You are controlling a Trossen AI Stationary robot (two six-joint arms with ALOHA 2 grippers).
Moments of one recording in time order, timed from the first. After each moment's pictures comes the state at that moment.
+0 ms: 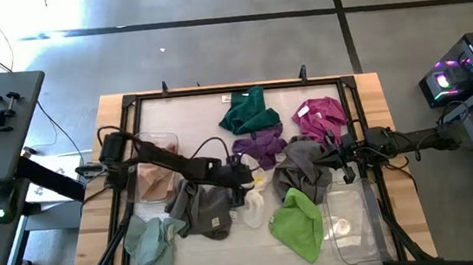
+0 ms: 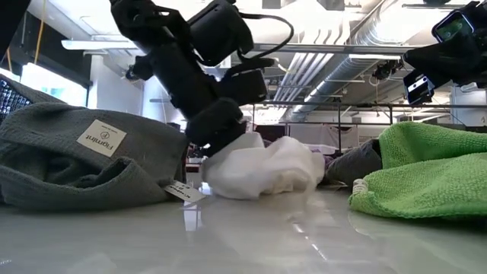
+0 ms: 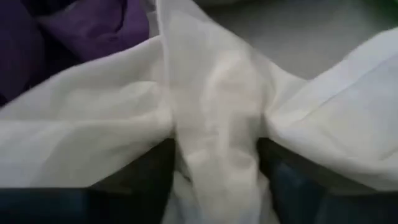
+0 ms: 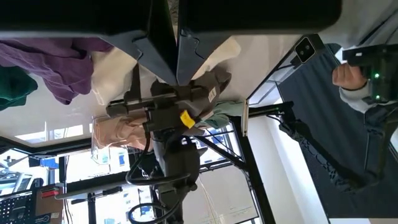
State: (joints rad) left arm -0.13 1.98 1.06 -0.02 -0.14 -0.08; right arm 0.11 0.03 0.01 0.02 -0.07 0.23
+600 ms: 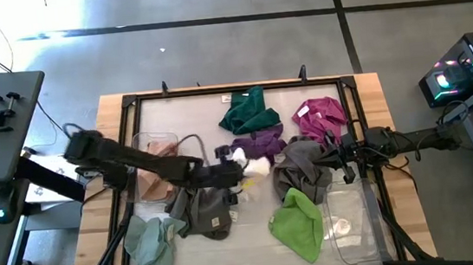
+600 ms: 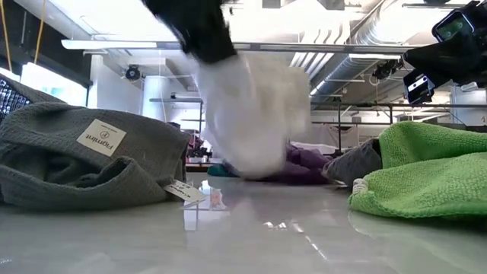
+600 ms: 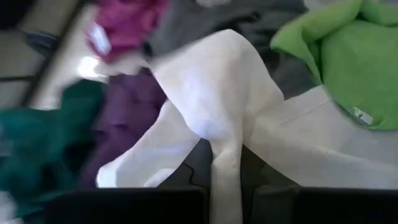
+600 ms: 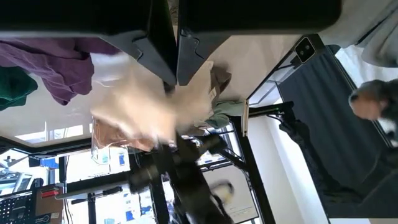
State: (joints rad) left arm -0.26 1.63 1.12 -0.23 -0.44 -0.04; right arm 0.11 0.03 0.01 0.02 -0.07 0.23
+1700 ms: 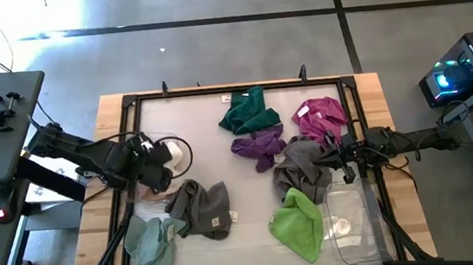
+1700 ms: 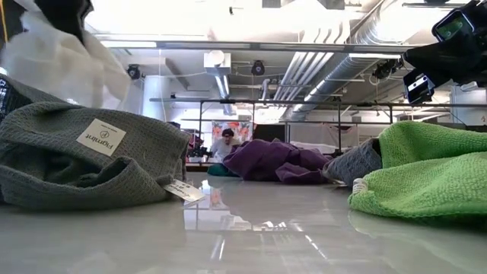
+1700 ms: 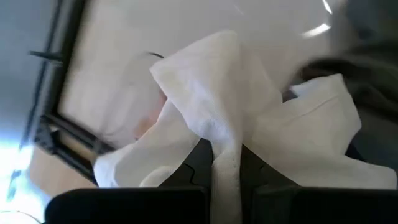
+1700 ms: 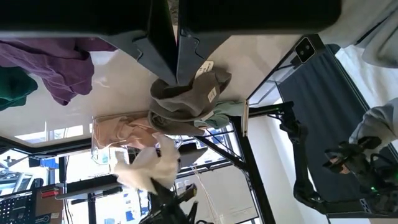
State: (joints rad) left arm -0.39 1.24 1.24 -1.57 -0.45 -0.73; right arm 0.11 0.03 0.01 0.02 -0.07 0.23
